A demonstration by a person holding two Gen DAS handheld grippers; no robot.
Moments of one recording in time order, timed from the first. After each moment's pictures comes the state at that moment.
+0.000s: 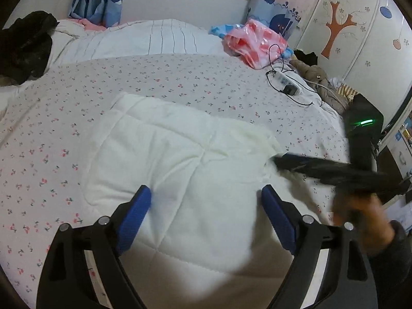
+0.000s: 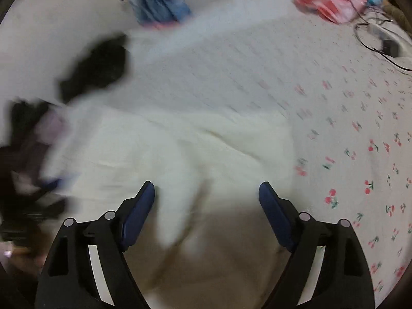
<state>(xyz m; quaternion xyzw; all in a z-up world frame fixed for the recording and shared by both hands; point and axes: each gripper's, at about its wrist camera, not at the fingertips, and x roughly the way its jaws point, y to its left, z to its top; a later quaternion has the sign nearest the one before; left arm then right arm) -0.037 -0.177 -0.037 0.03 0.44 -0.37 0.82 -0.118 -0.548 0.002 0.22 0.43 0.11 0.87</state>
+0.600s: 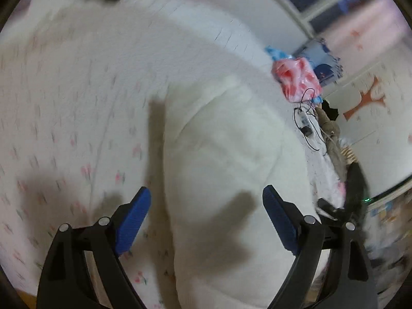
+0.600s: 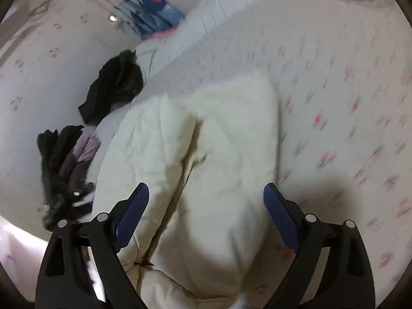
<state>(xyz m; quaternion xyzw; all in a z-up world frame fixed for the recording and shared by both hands) -0.027 -0.049 -0.071 -0.19 0.54 -0.29 0.77 -0.158 -0.575 -0.018 0.35 0.46 0.14 0.80</state>
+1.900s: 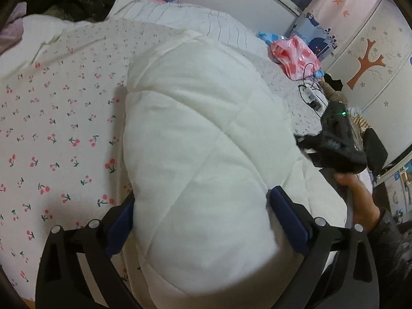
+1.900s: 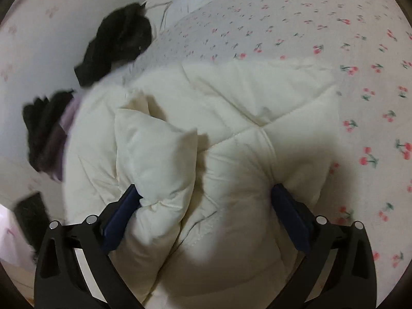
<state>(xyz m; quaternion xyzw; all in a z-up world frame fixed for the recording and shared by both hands) -0.052 -0.049 -0.070 -0.08 0.50 -0.31 0.81 -0.034 -0.494 -0.033 0.30 0.52 0.19 0.78</state>
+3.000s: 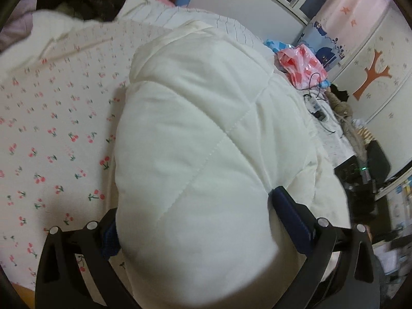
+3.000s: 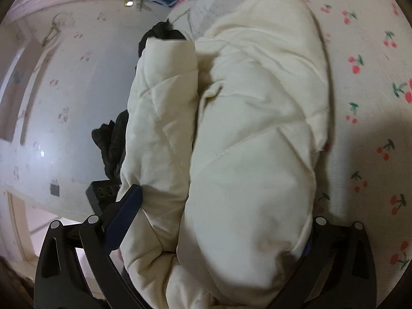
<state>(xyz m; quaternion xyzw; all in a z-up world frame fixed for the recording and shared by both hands) -0.061 -0.052 -0.070 -0.08 0.48 -0.27 0.83 -0.132 -0.524 -0.069 0.48 0.46 0.30 0.68</state>
